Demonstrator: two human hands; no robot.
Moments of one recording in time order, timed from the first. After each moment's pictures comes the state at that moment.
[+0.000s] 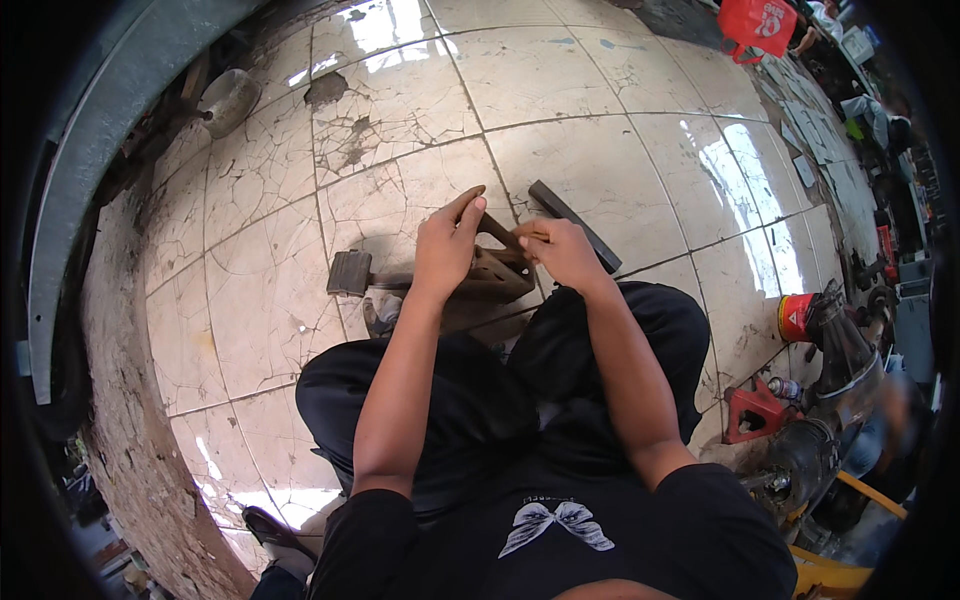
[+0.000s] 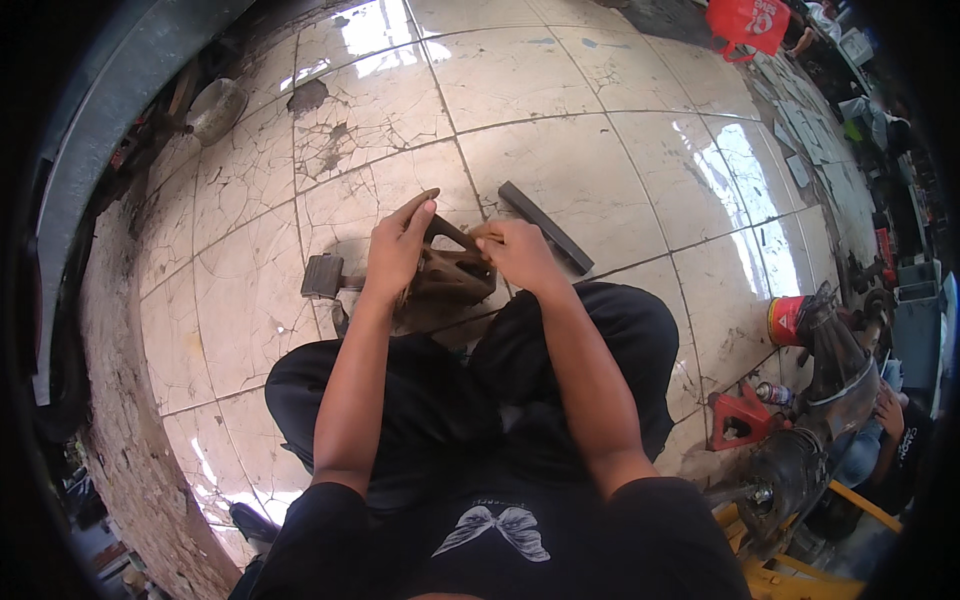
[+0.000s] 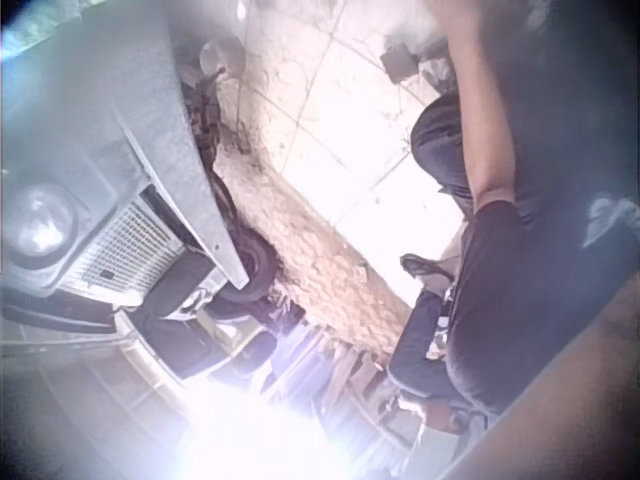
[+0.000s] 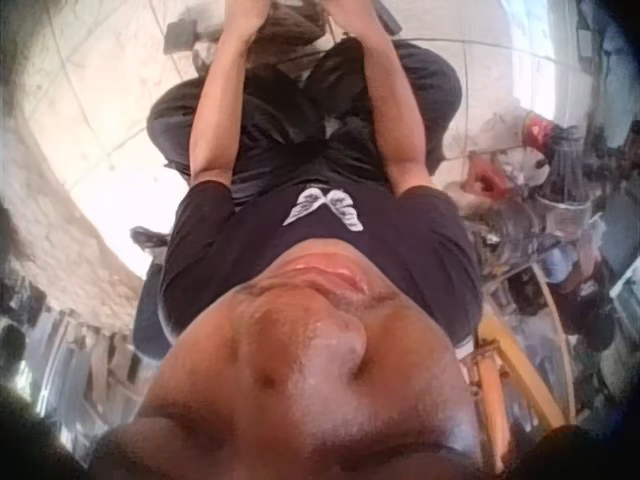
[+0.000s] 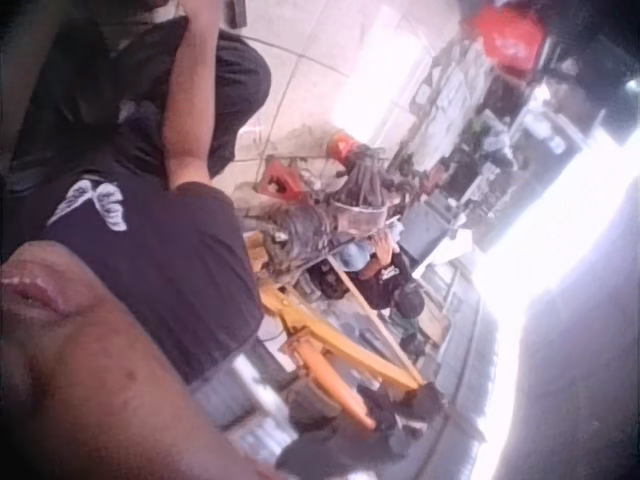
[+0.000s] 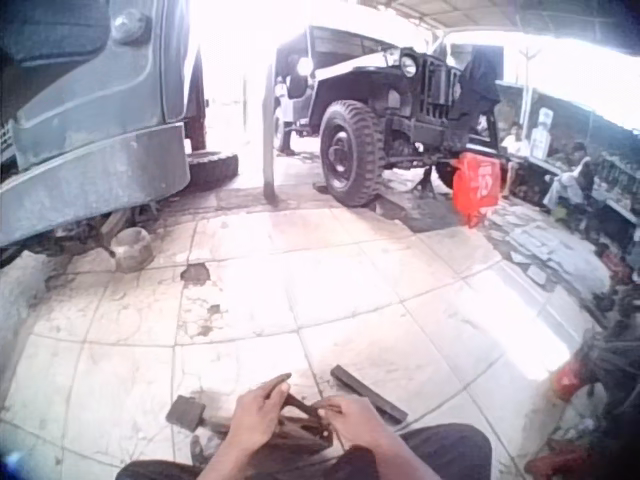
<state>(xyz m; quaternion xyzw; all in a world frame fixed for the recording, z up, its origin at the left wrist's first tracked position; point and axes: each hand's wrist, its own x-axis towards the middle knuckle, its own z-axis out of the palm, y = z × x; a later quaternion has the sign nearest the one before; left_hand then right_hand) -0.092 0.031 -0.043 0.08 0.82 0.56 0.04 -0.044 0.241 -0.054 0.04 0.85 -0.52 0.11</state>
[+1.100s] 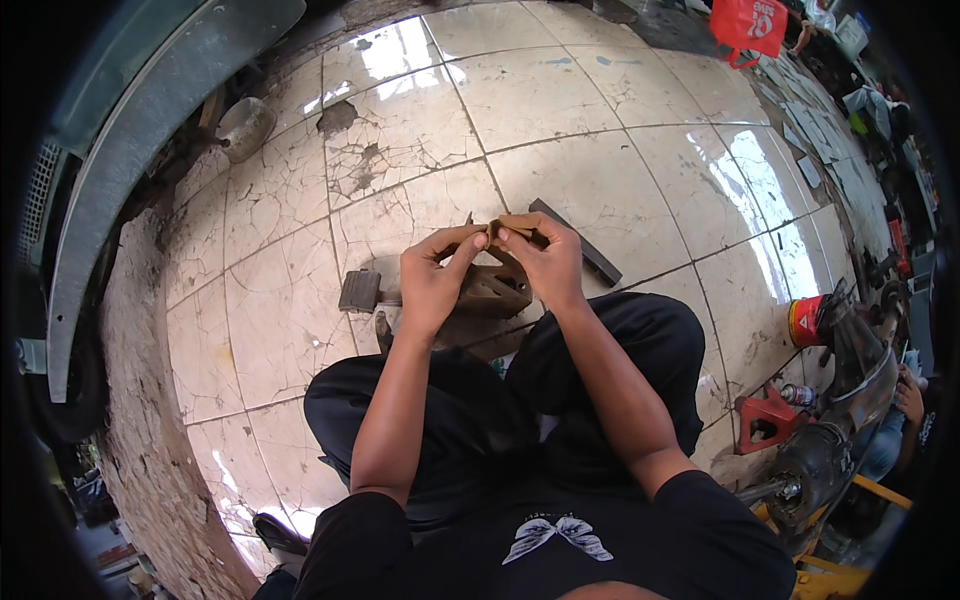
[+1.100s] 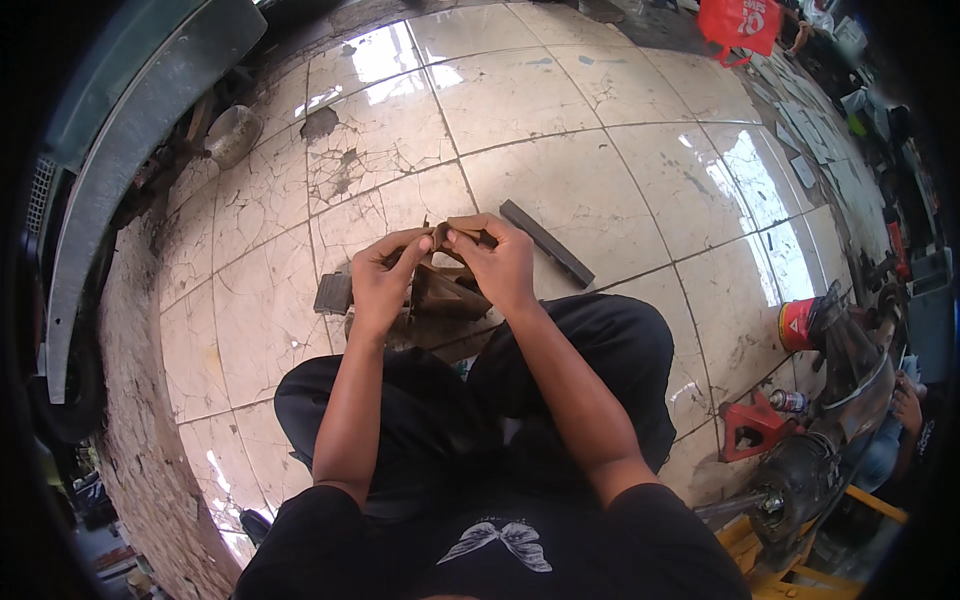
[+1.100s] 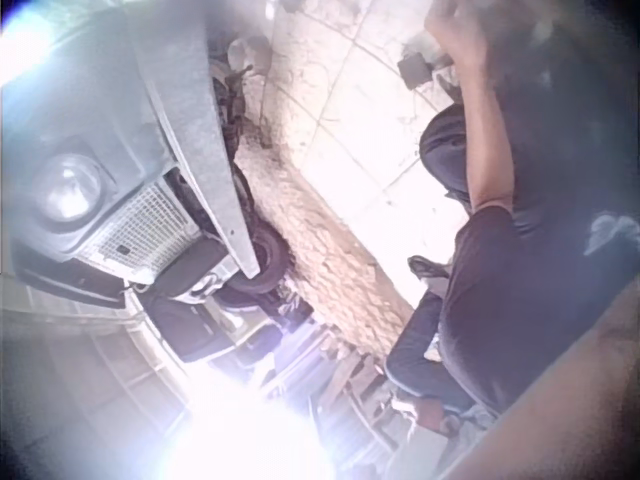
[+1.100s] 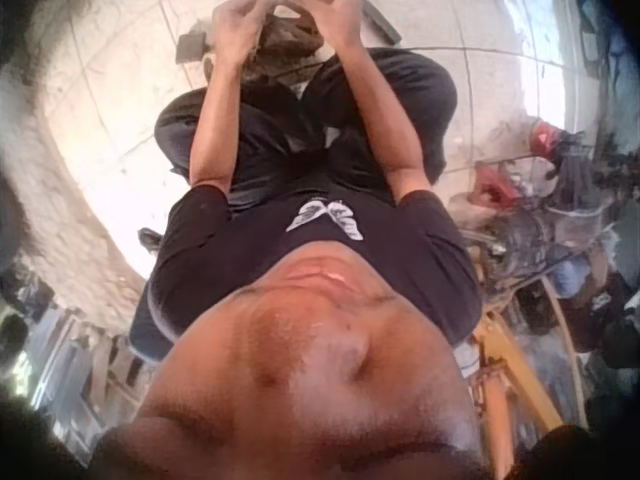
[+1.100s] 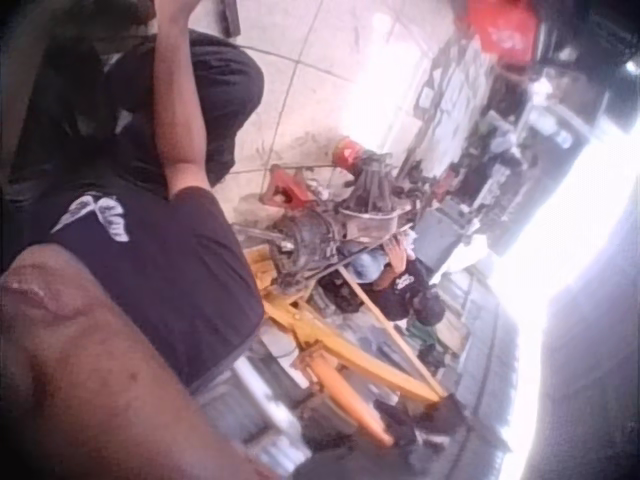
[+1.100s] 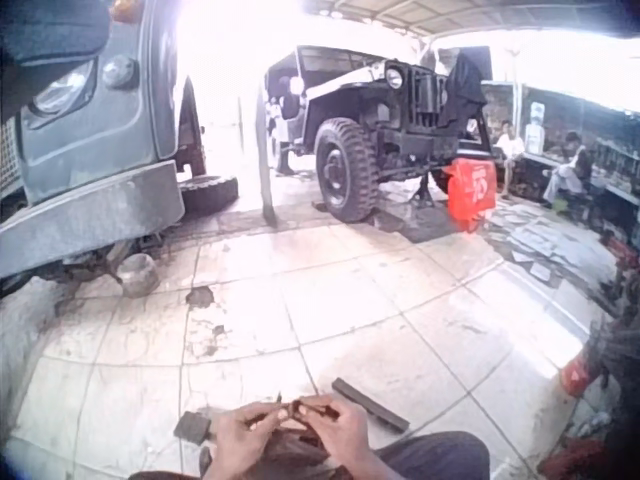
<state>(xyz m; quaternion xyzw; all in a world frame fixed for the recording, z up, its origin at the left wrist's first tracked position) -0.057 0.024 -0.003 0.09 0.74 0.67 0.03 -0.035 0.199 -0.031 0.04 0.65 -0.75 -0.12</state>
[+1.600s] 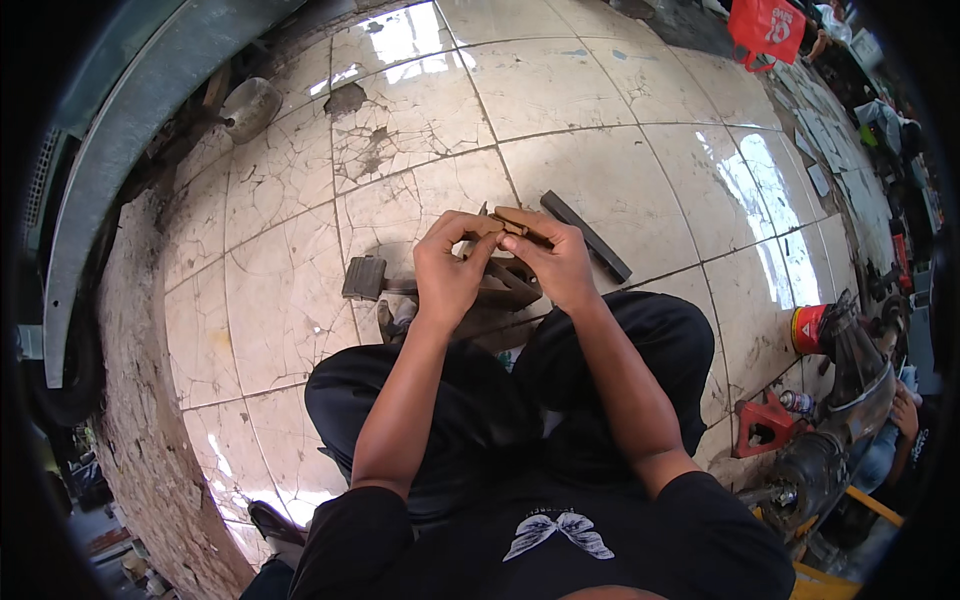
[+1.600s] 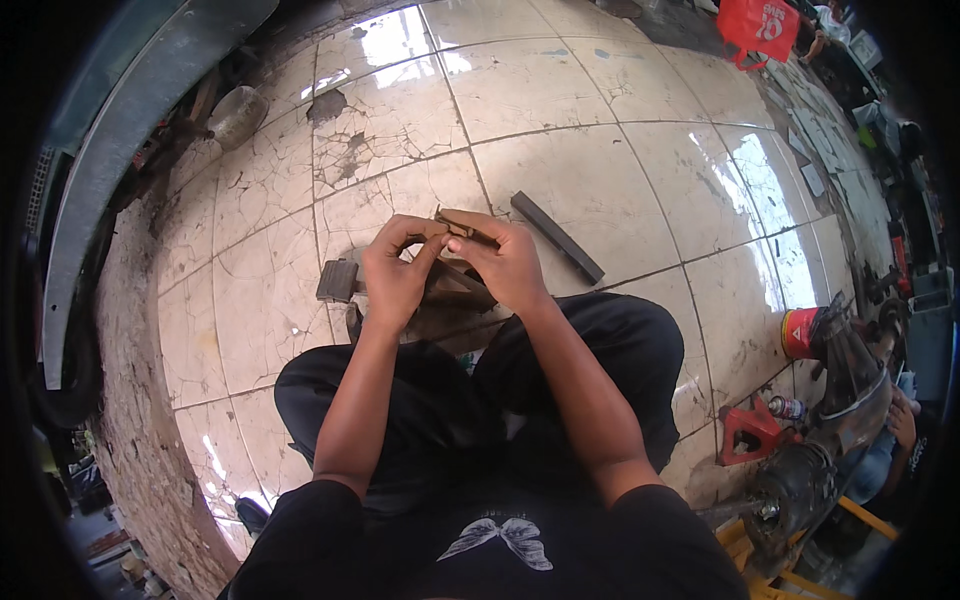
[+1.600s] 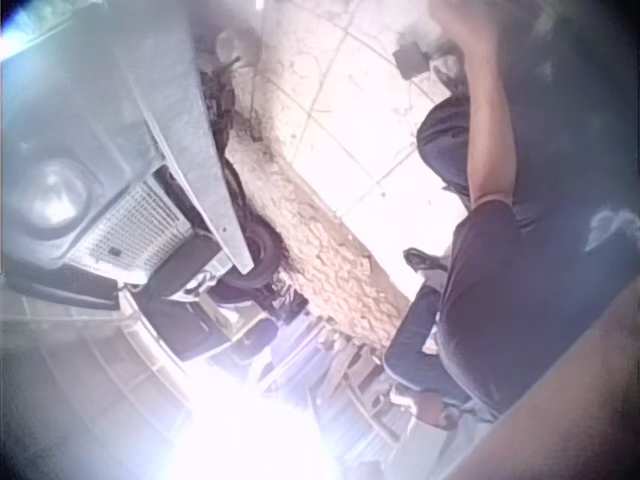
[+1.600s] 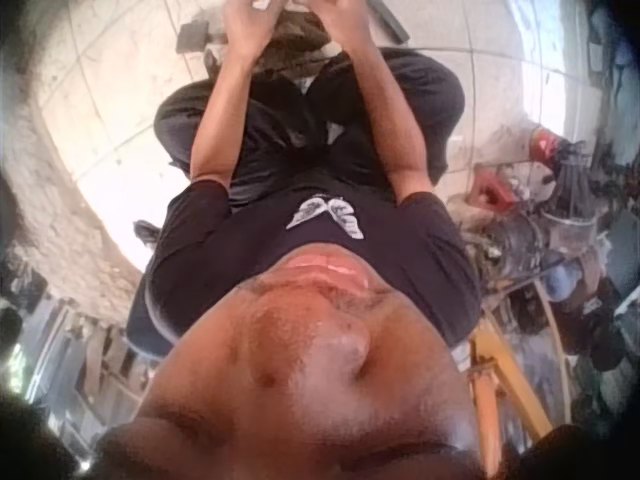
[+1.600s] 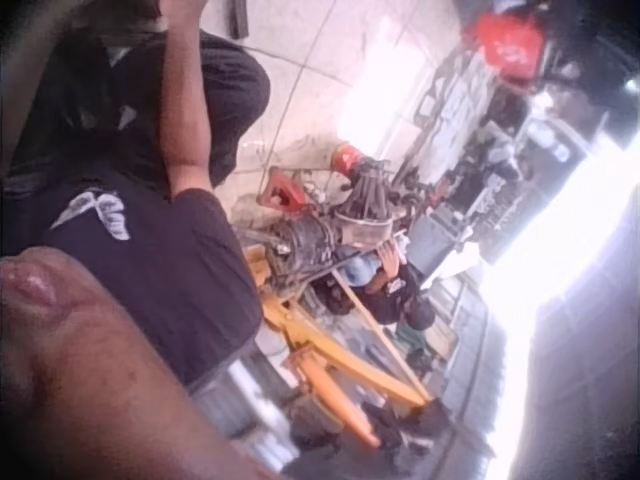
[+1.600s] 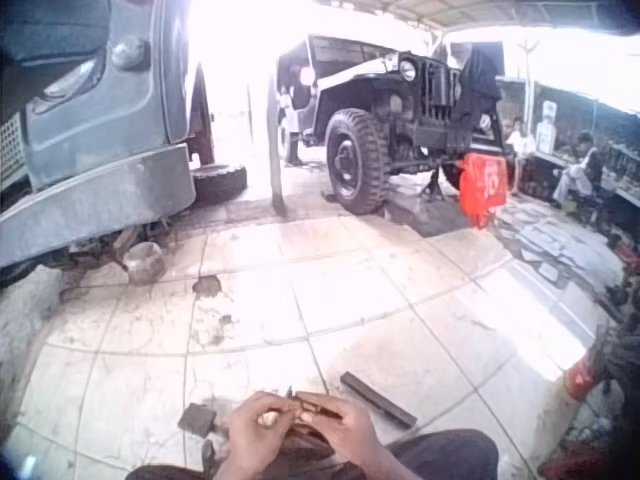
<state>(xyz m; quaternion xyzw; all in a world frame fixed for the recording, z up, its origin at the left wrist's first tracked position) -0.059 0.030 -0.016 0.16 0.76 0.62 -0.09 -0.030 0.206 -0.024 -0.05 0.70 -0.72 -0.03</state>
